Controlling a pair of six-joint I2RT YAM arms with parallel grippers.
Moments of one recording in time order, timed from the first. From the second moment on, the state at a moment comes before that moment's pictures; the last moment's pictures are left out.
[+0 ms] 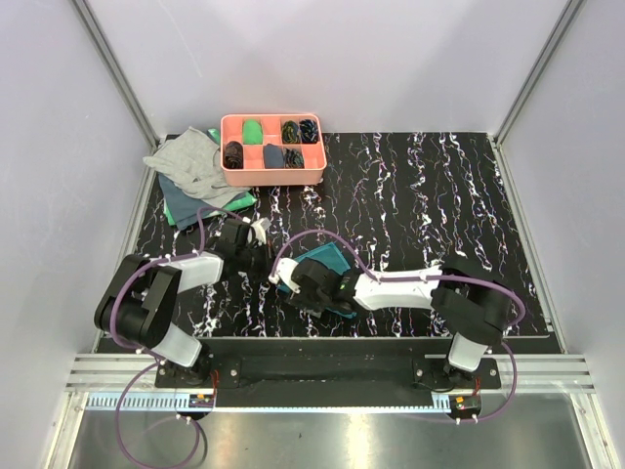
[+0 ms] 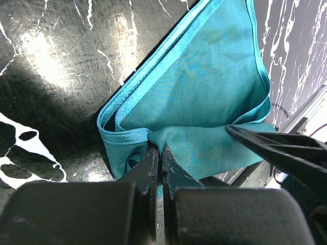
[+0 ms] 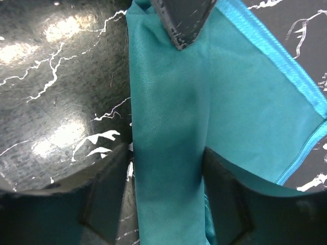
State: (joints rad) left arm -0.34 1.52 0.58 0.02 0.58 -0.55; right arm 1.14 1.72 0.96 -0.13 0.19 -0.13
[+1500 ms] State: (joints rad) left arm -0.32 1.32 0.41 0.17 0.46 -0.53; right arm 0.68 2.09 1.13 -0.15 -1.07 0.12
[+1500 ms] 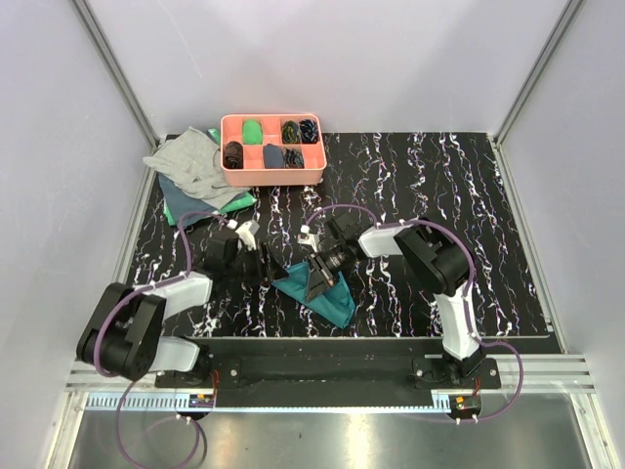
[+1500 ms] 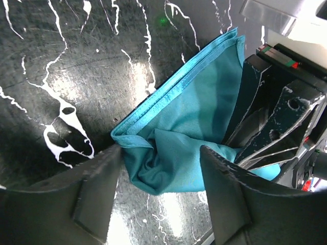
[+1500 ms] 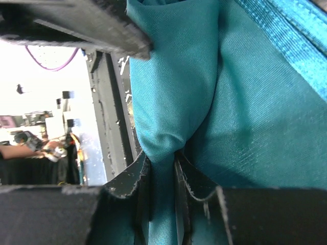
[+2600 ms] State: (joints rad) left arm -0.32 1.47 0.51 0.10 0.53 -0.56; right arm 1.07 1.65 1.05 -0.24 -0.09 0.00
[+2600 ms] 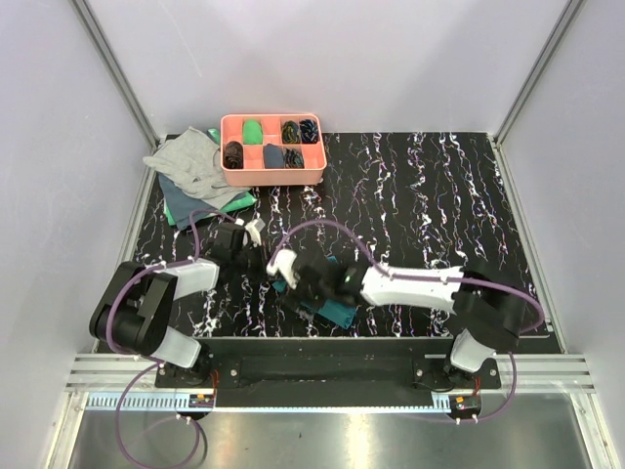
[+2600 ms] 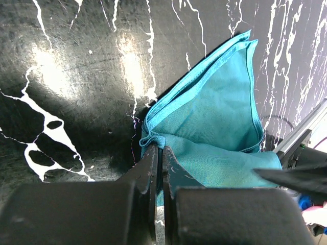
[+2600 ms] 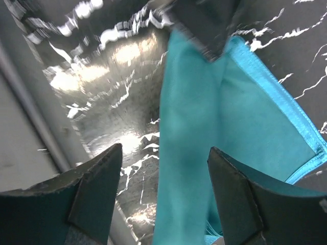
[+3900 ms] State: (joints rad) left arm -0.31 1.18 0.46 0.00 0.38 -0.54; right arm 0.83 1.91 1.05 -0.10 -0.69 0.13
